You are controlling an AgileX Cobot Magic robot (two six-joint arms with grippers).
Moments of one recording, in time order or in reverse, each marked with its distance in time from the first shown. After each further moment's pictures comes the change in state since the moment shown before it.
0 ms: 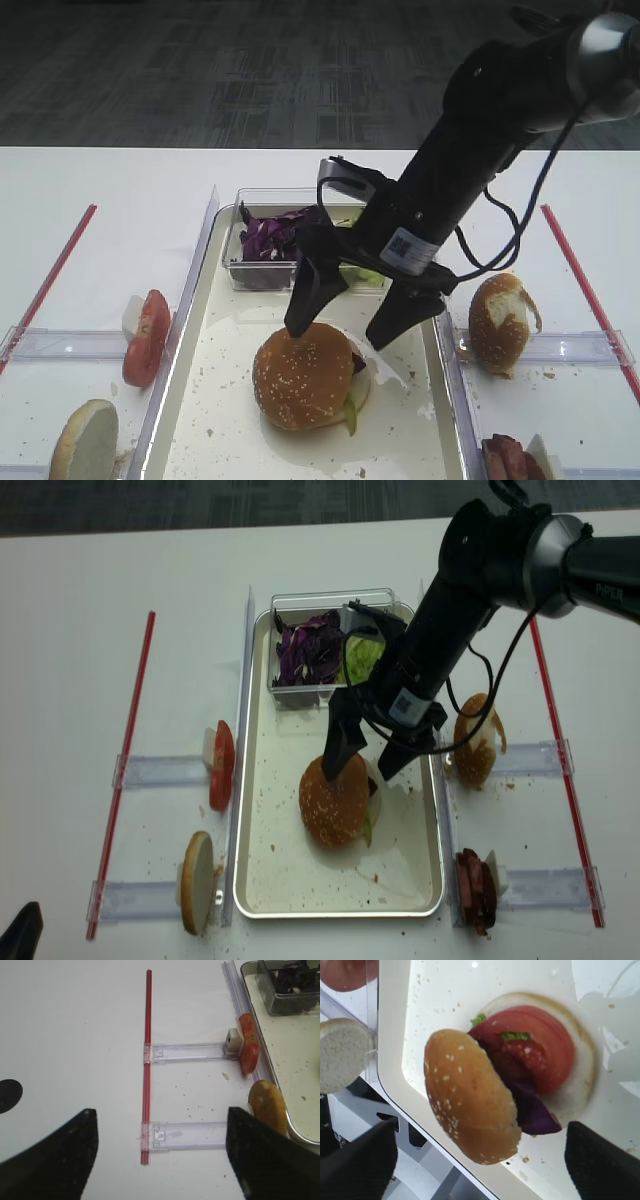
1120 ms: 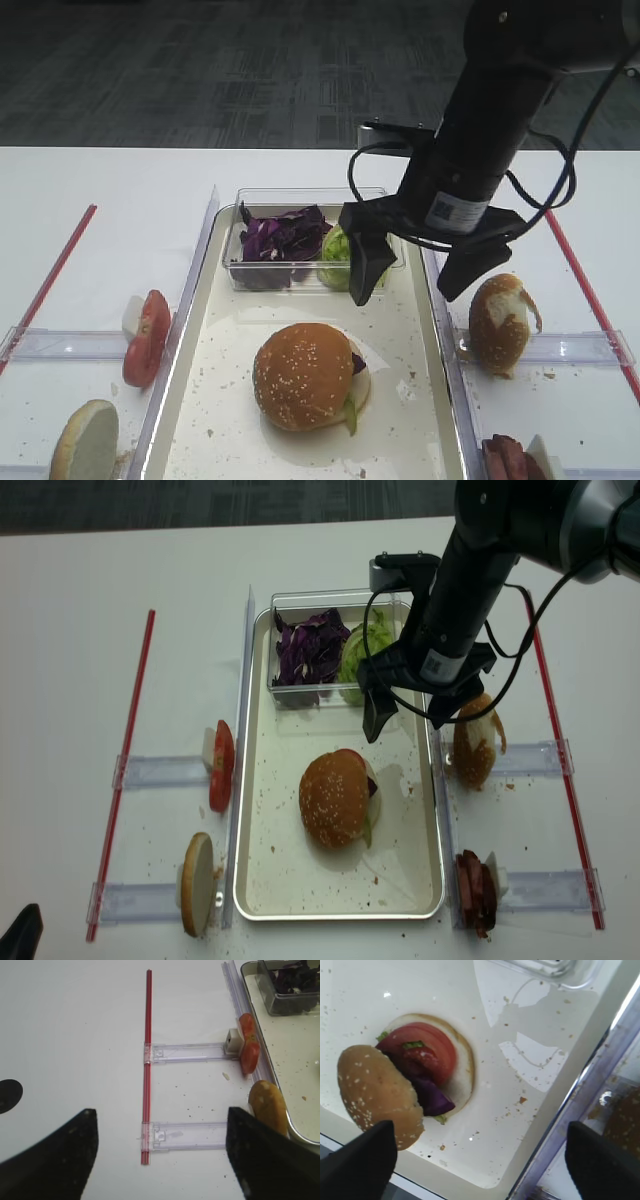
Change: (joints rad) left arm 0.000 0.000 0.000 0.000 0.000 0.000; right arm 0.000 -0.108 -0.054 -0.383 -0.008 0.287
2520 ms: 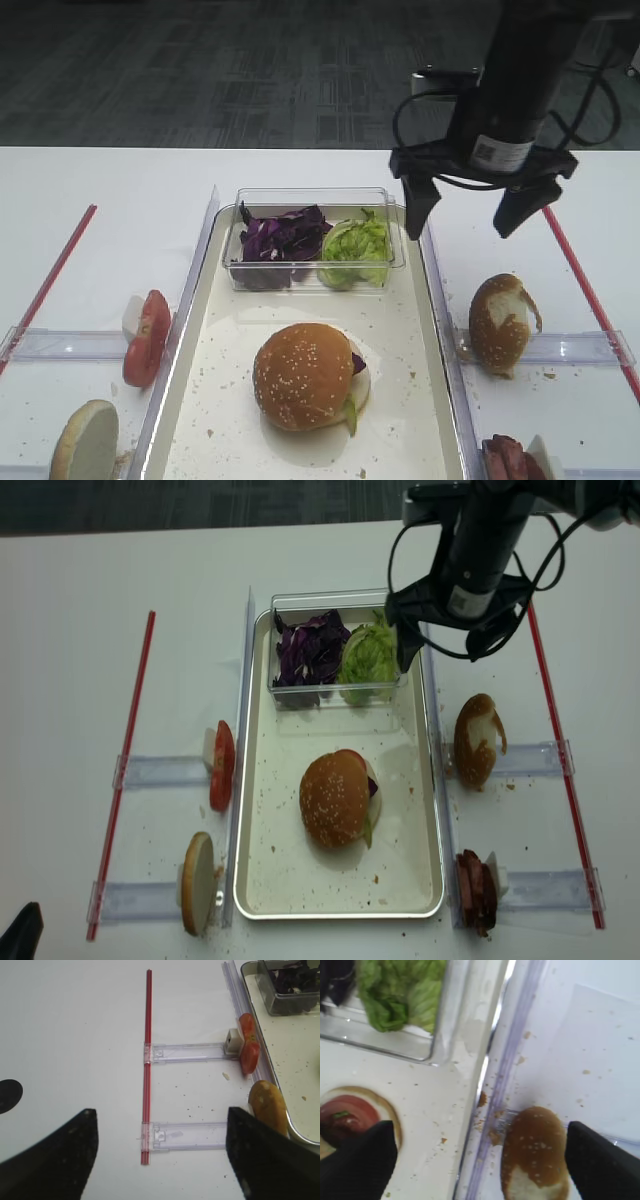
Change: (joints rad) left arm 0.000 0.000 0.000 0.000 0.000 0.000; right arm -0.104 0.034 -0.162 -0.194 0.042 0.140
